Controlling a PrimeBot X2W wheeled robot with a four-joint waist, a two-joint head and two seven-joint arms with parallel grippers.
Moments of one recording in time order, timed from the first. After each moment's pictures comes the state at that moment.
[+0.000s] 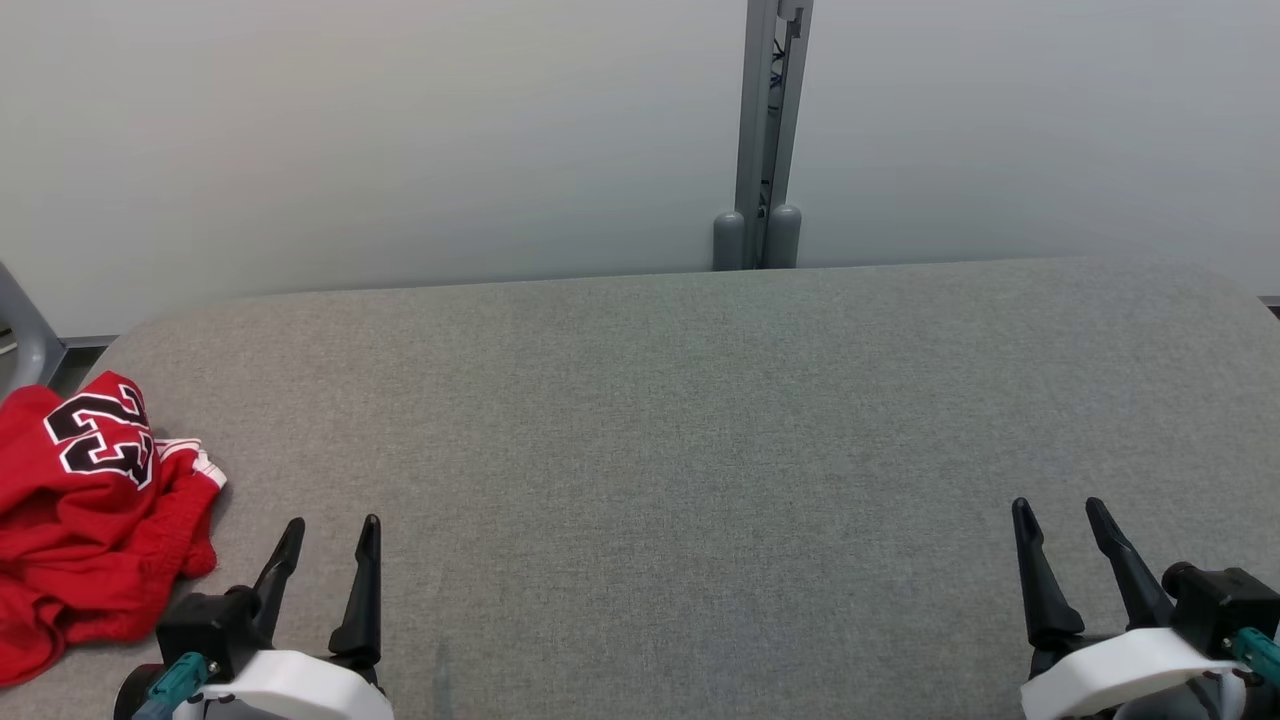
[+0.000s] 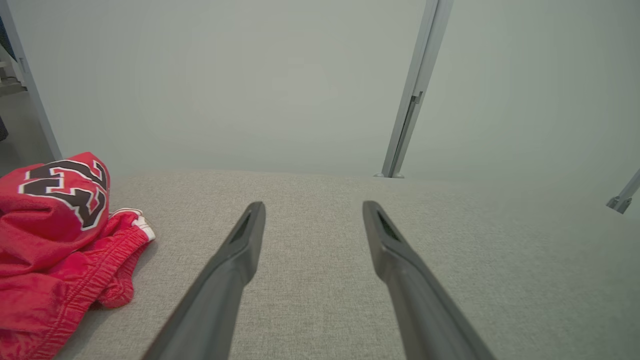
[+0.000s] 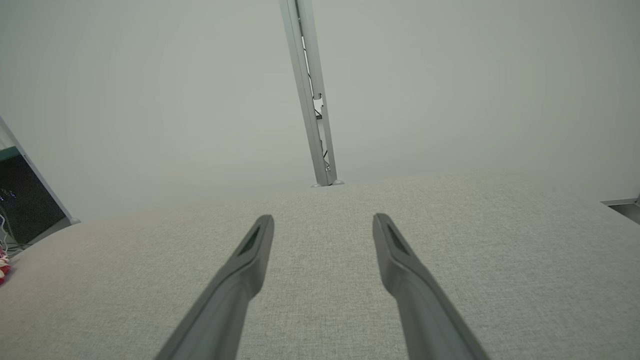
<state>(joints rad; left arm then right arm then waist) -0.02 0.15 -0.10 0.27 -0.36 -0.03 -0.19 -0.03 -0.08 0.01 0.26 0.28 0.13 -0.19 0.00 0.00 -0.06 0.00</state>
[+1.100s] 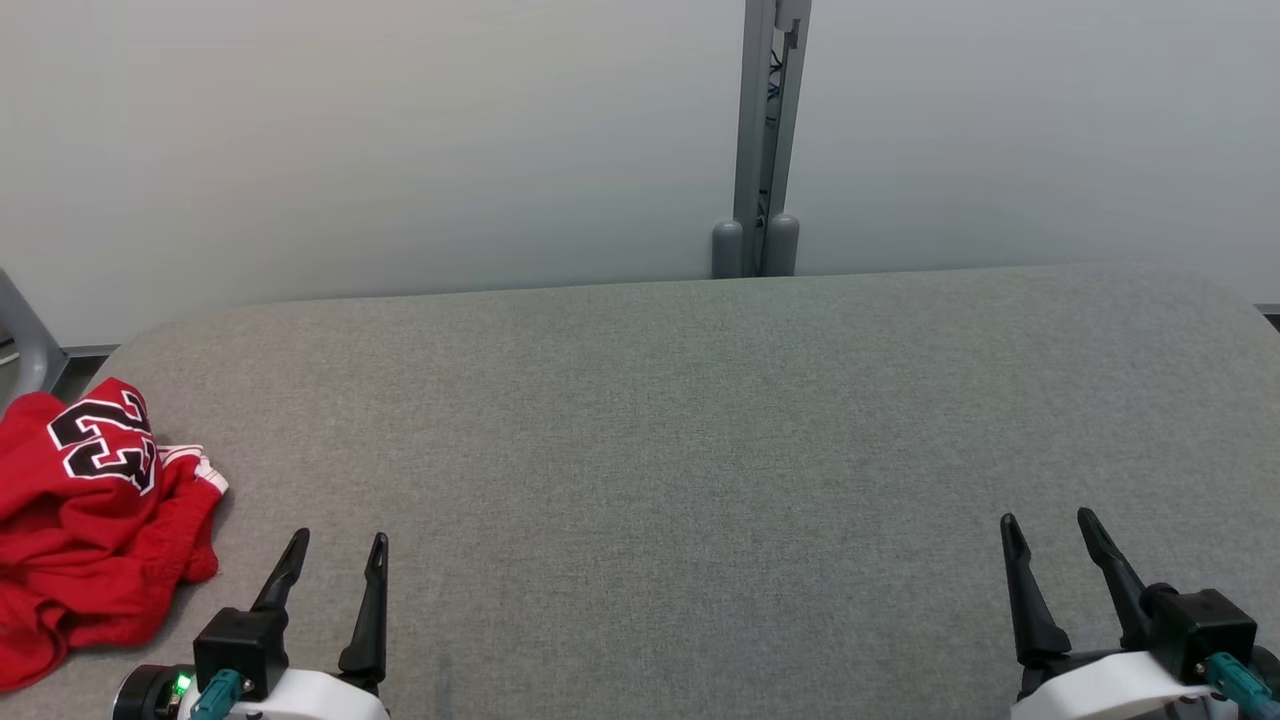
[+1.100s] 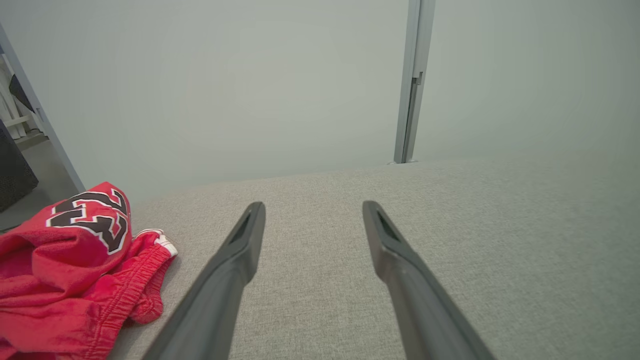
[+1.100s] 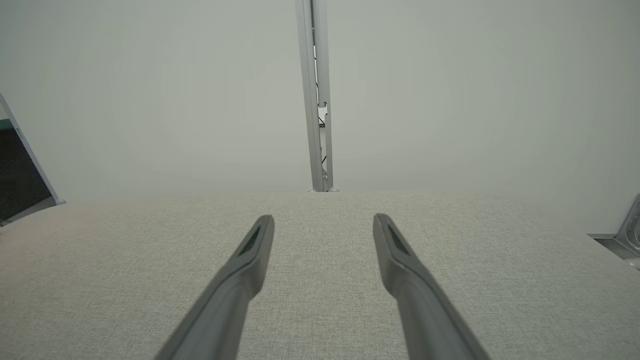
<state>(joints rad) -0.02 0.15 -0.10 0.34 -0.18 -0.01 -0.26 -0.01 -0.06 0.01 0.27 0.15 0.13 -0.25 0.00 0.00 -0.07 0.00</state>
